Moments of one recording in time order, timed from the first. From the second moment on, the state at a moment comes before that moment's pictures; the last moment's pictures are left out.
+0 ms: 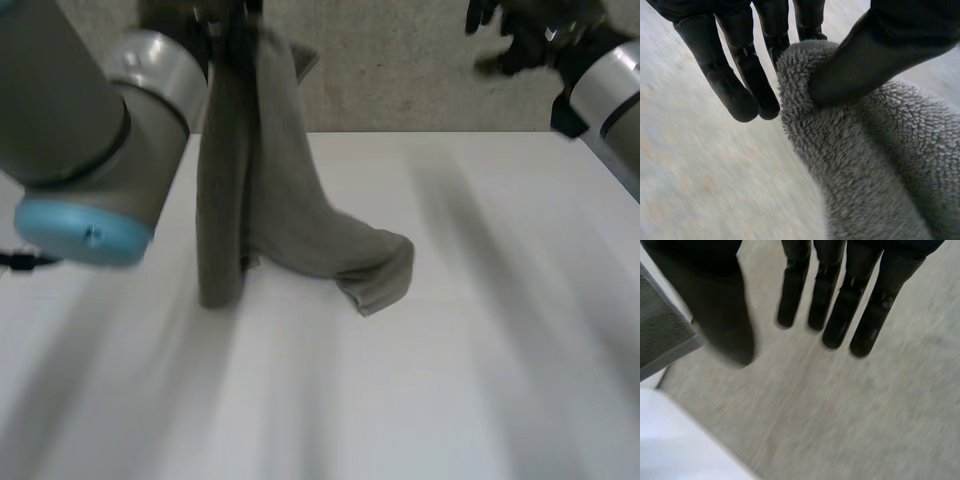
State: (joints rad) left arm 4.10 -1.95 -0.97 3.17 -1.68 3.36; right arm 1.79 -1.18 1.05 -0.12 1.14 3.15; left_hand 1.45 1.47 1.55 1.51 1.51; right_hand 0.67 0.68 0.71 0.72 0.52
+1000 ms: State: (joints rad) left arm 4.20 -1.45 -1.95 3.30 -1.67 3.36; right arm 2.11 -0.68 0.89 0.21 1.29 2.74; left_hand 1.46 1.48 1.55 1.51 1.51; right_hand 1.35 1.33 1.34 1.34 1.18
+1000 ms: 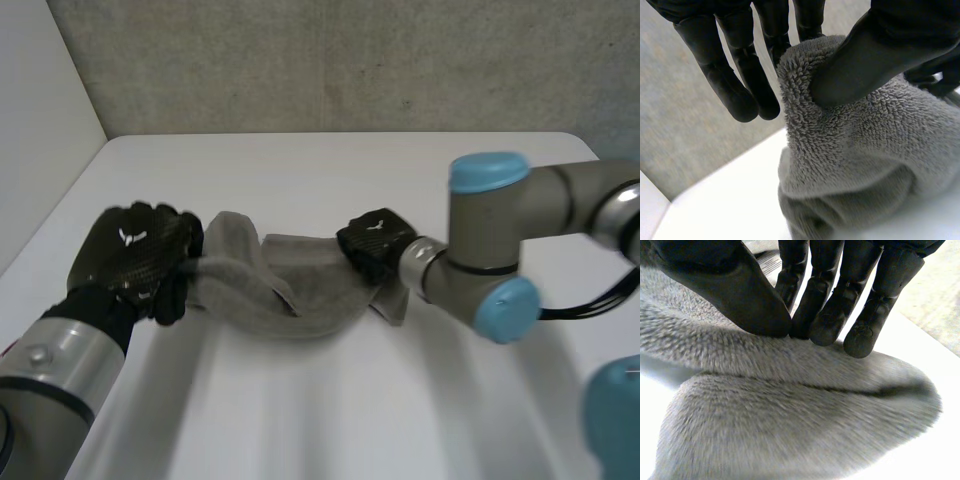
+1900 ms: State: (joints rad) left arm 4.21 -1.79 -1.90 3.52 -1.68 3.35; right arm 2.03 -0.77 1.02 0.05 1.27 2.84; left_hand 1.46 1.48 1.55 1.51 1.51; right_hand 0.60 0.60 0.60 0.60 0.44
